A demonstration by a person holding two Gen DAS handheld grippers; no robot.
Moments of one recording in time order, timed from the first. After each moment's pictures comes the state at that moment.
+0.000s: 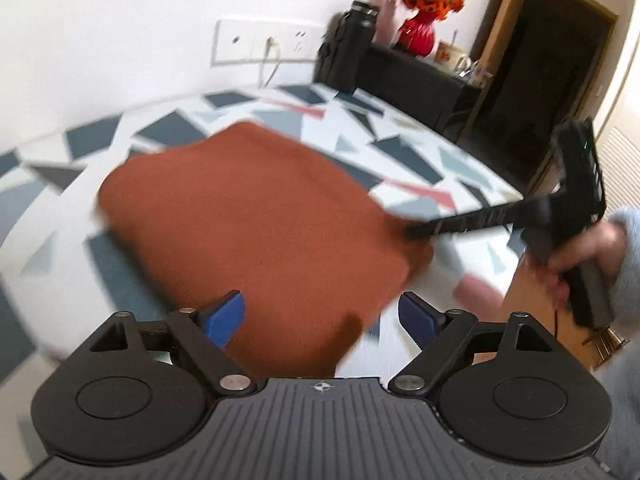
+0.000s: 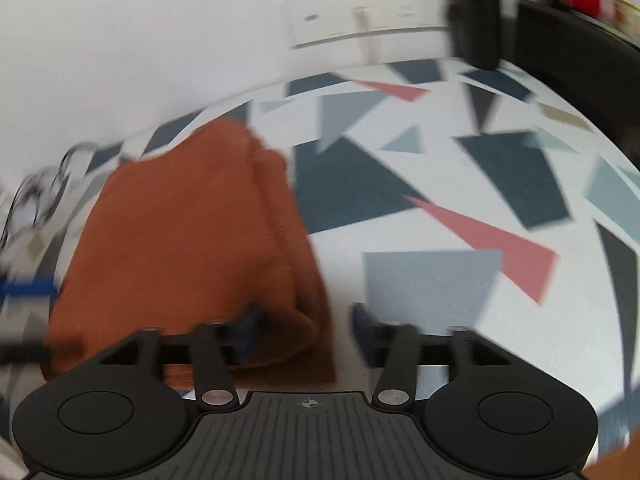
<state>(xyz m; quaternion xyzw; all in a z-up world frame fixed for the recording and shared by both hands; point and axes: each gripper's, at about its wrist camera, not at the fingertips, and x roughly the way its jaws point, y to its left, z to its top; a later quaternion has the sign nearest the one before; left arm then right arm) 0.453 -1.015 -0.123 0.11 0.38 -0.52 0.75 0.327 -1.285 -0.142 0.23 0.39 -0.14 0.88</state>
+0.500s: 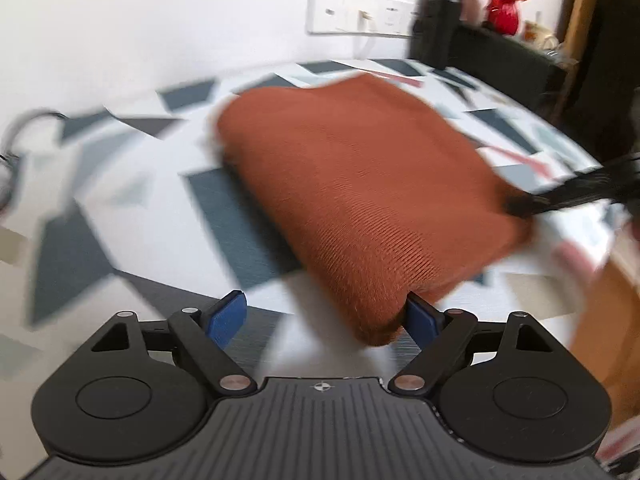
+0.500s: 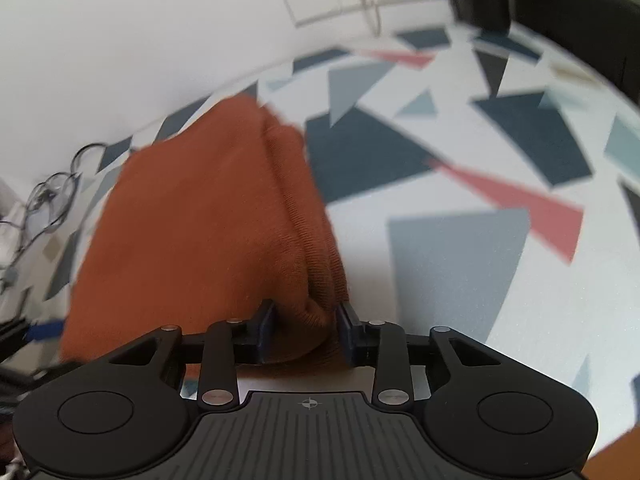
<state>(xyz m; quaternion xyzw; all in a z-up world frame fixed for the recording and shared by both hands) 0.459 -0.987 -0.155 0.15 0.38 -0.39 0.82 0.332 -1.277 -0.158 0.27 0.43 -0.09 0.86</state>
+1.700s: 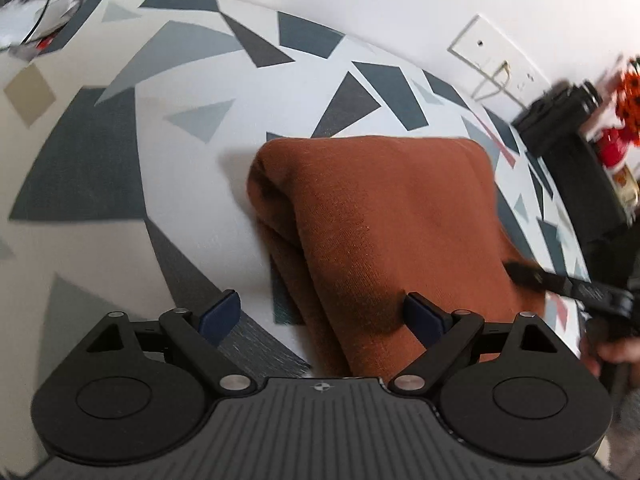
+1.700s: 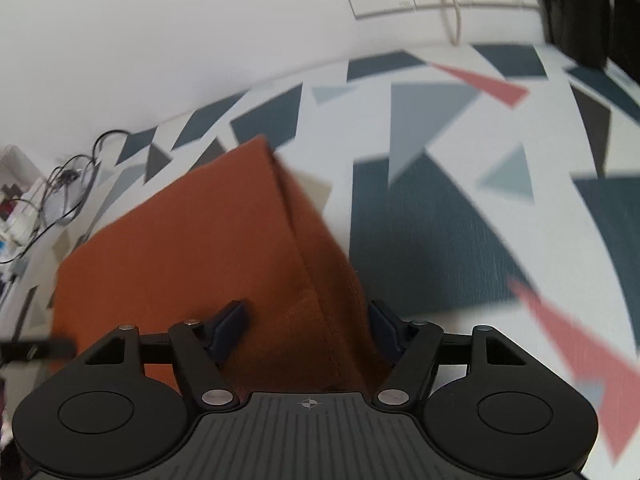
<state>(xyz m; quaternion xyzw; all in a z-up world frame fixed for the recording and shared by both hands) 0.544 -0.987 -0.178 -0.06 0.53 -0.29 0.79 0.422 -1.314 -0.169 0.23 0.44 -0.02 0.87</state>
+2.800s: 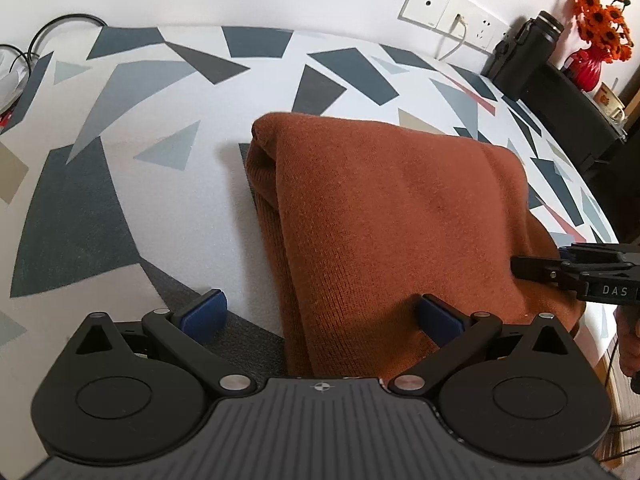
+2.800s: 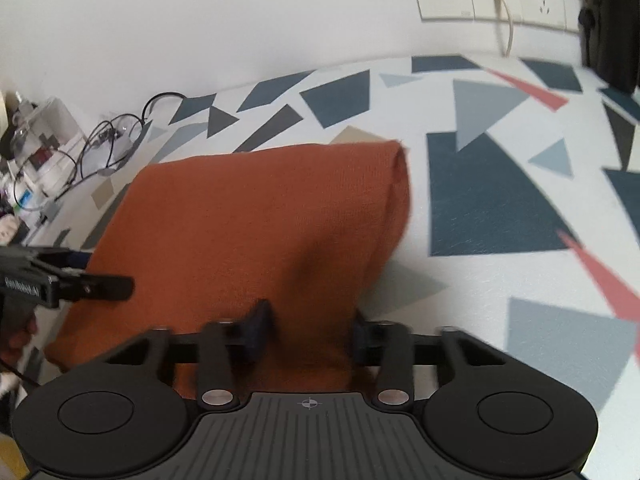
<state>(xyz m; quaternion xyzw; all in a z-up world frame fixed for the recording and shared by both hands) 0.535 -0.999 -0.183 0.03 0.49 -0.35 0.80 0.395 -1.259 -0.161 0.16 0.43 0.03 0.89</state>
